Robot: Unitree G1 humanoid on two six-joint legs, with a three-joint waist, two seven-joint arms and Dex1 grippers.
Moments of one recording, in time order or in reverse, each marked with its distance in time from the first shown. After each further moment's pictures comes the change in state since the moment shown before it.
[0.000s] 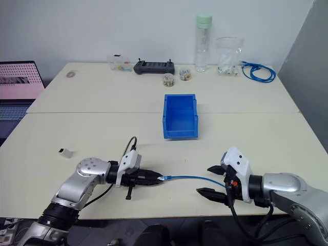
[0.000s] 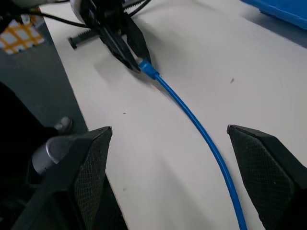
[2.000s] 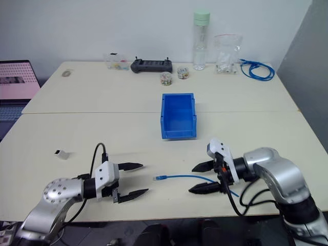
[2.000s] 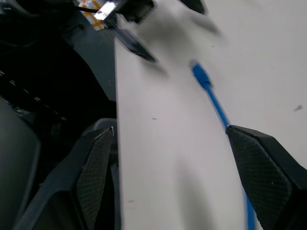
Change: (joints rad) left arm 0.259 0.069 0.126 0.047 0.143 -0.432 0.134; right arm -0.254 0.124 0.214 0.212 -0.389 0.045 0.533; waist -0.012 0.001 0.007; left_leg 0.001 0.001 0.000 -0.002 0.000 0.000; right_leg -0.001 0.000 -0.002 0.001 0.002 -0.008
